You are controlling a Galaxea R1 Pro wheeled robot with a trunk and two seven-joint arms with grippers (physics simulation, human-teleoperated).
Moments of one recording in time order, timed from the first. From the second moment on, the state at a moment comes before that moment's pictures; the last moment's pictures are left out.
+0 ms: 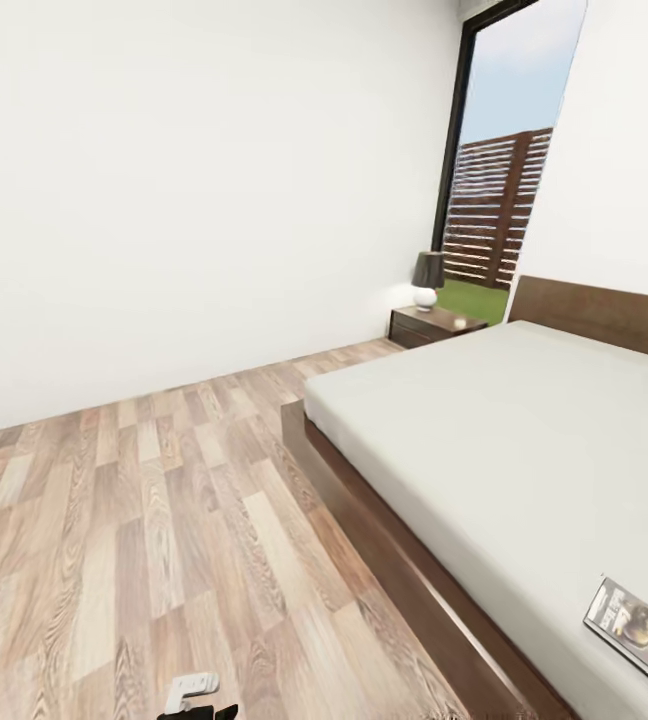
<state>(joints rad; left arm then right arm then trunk) -0.47 0.07 0.49 -0.02 -0.31 -0.11 -0.43 -0.47 -0.20 -0.22 0.08 0.11 -0.02 0.35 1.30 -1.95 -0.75</state>
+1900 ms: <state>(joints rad) -0.47 0.07 0.49 -0.02 -0.31 -0.11 -0.43 -0.47 -0.20 -0.22 0.08 0.11 -0.02 0.35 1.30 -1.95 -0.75</state>
